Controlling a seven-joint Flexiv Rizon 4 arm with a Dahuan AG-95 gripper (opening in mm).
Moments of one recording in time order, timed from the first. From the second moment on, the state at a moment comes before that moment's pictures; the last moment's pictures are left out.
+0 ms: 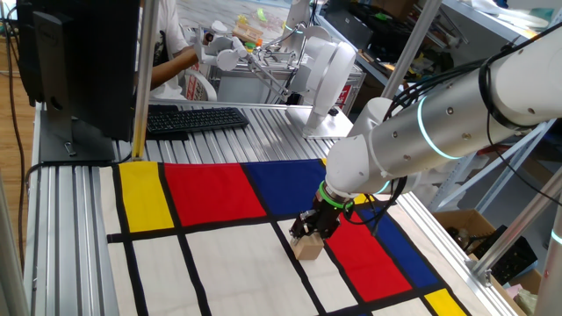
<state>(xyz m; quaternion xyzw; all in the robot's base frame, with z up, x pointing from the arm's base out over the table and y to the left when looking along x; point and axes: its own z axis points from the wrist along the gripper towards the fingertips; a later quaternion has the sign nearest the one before) 0.555 -0.068 0.018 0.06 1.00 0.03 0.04</state>
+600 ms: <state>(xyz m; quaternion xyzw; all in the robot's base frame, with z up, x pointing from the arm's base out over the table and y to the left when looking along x) 0.554 -0.069 0.017 0.04 1.00 0.02 0.04</state>
